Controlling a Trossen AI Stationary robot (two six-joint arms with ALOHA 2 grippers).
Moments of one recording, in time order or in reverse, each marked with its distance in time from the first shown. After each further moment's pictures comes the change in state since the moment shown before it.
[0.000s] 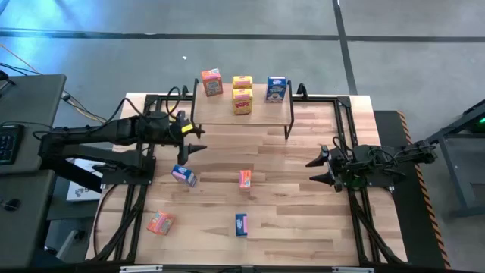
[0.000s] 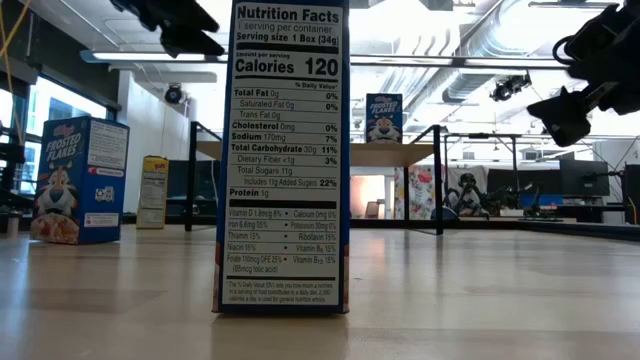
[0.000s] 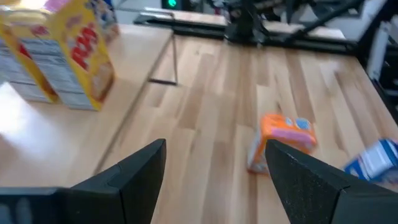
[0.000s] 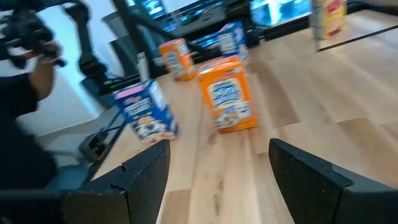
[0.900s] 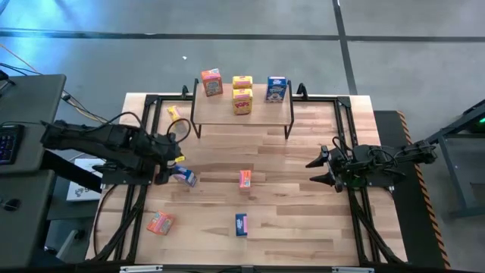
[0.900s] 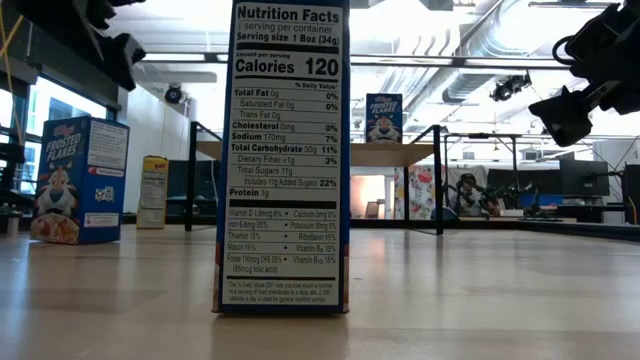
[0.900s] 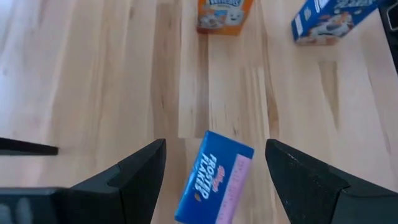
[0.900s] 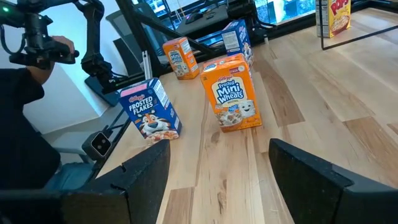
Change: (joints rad) left arm -0.254 -0.055 0.000 -0.498 0.004 -0.090; right arm 0.000 0.000 0.000 -0.001 -0.017 0.000
